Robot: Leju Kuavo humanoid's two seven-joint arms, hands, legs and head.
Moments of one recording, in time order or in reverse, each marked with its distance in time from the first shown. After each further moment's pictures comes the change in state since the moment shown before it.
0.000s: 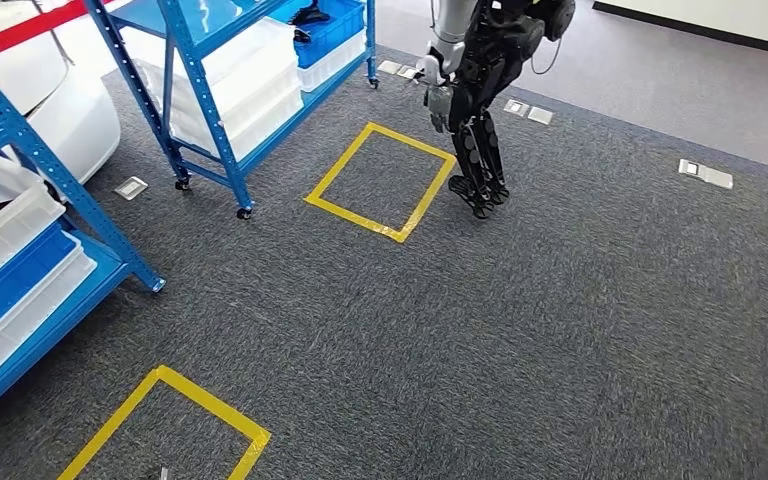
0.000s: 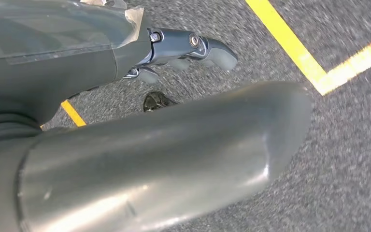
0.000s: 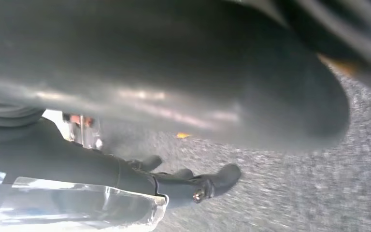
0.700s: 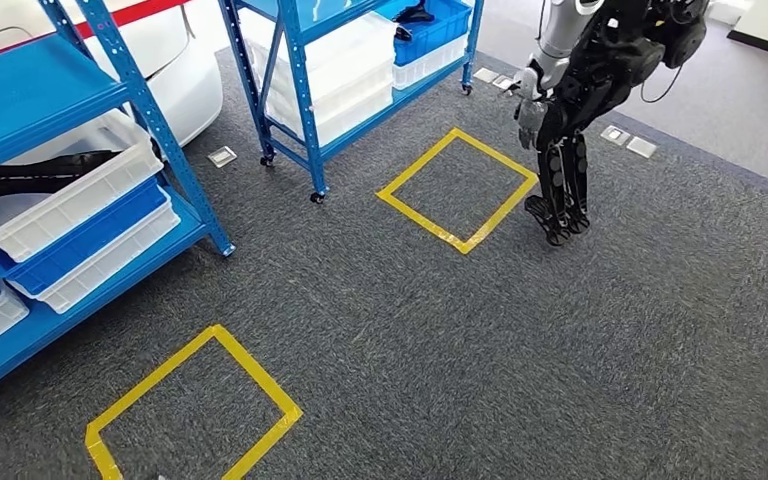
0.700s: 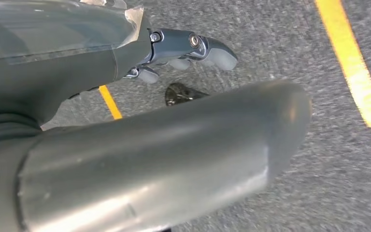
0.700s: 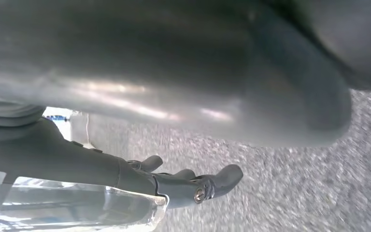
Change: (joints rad) left arm -0.006 0.076 -0.037 0.062 0.065 -0.069 0.111; right arm 0.000 0.000 -0.003 0.004 0.036 -0.004 -0.011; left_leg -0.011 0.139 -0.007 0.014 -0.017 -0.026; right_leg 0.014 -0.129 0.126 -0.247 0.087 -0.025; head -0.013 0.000
